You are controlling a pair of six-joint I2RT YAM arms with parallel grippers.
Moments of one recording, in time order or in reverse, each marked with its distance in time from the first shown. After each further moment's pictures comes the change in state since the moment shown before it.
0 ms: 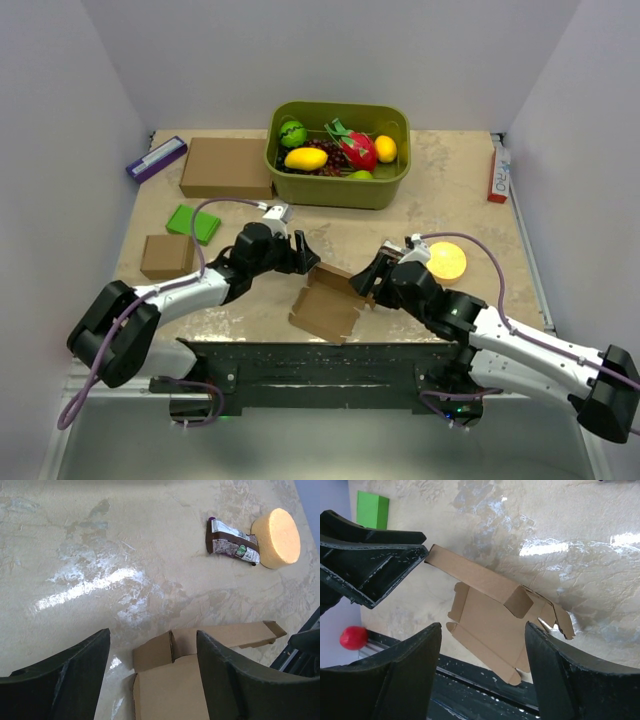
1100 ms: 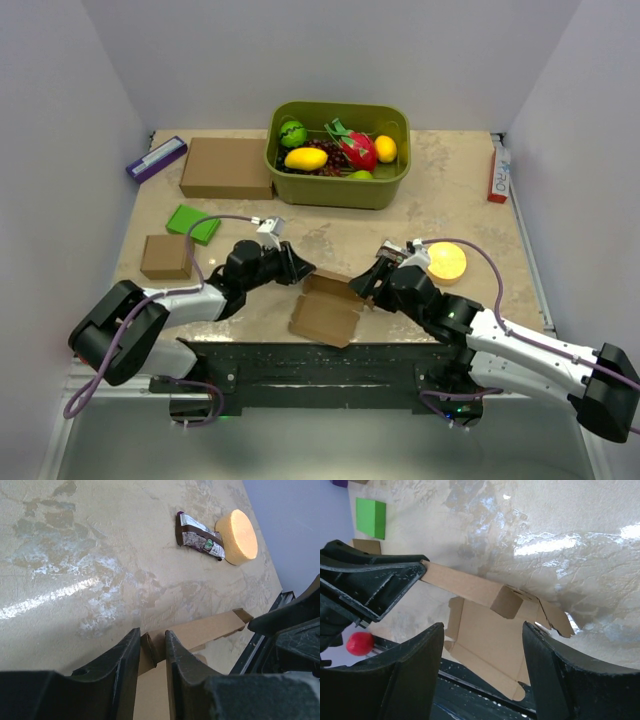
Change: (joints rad) left arm 0.002 0.019 -0.185 0.321 0.100 -0.124; right arm 0.000 0.007 -0.066 0.071 0.003 0.063
